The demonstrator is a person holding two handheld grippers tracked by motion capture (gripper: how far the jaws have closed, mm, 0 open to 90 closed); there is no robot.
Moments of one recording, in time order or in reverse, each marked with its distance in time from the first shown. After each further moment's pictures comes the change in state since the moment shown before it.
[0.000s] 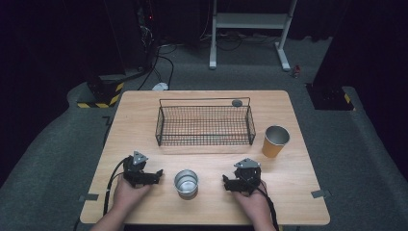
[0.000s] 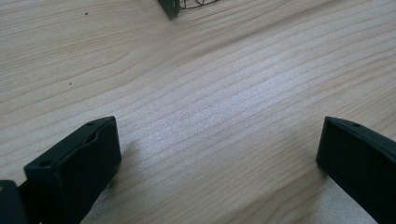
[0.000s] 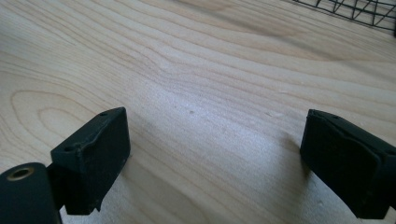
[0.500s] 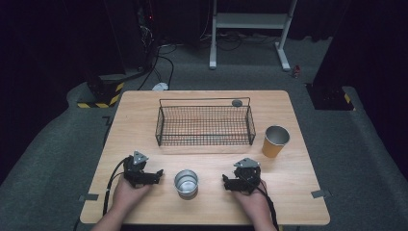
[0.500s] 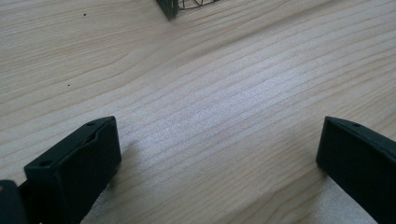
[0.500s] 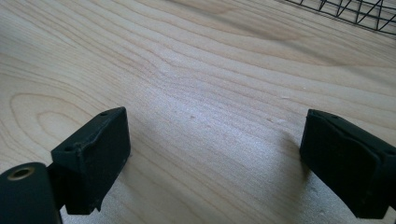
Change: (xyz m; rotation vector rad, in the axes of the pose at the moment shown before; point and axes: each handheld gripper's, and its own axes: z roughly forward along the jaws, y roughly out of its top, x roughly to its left) left arm 0.000 0.000 0.001 -0.002 -0.004 0.001; right arm 0.000 0.000 0.000 -0.003 -0.001 0.000
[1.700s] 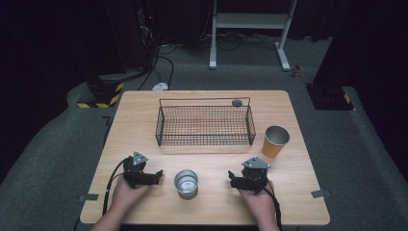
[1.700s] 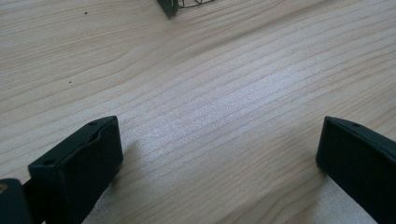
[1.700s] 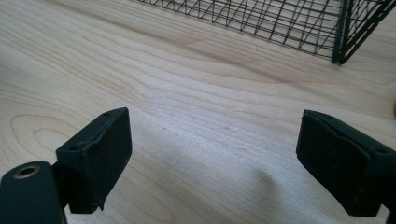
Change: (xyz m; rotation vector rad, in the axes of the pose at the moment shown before) left arm -0.001 -0.002 -0.002 0.001 0.003 -0.001; right arm -0.014 -0.001 -0.020 -0.101 -0.039 0.032
